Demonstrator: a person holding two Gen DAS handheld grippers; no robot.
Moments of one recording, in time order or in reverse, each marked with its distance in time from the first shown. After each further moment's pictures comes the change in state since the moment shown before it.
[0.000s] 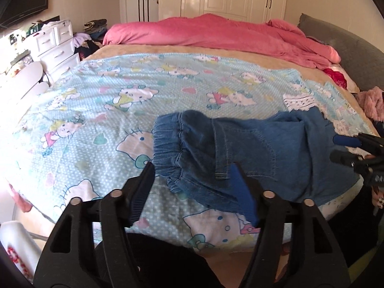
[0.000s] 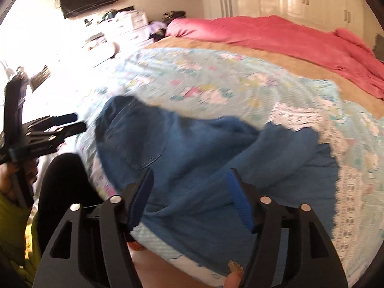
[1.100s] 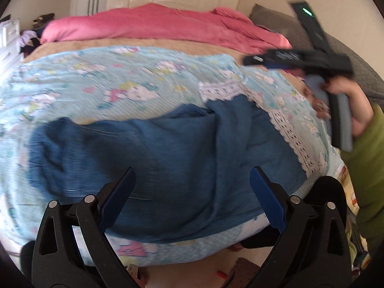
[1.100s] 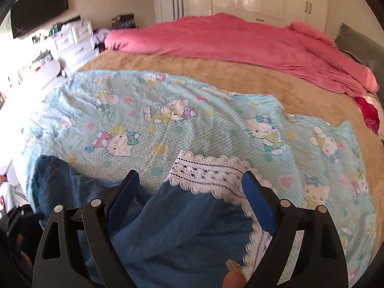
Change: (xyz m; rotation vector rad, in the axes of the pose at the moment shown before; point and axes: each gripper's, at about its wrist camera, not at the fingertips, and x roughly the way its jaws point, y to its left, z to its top) left arm 0.042 -0.123 0.010 0.073 0.081 -0.337; right arm 0.022 -0.130 0.102 0.104 0.058 -0.253
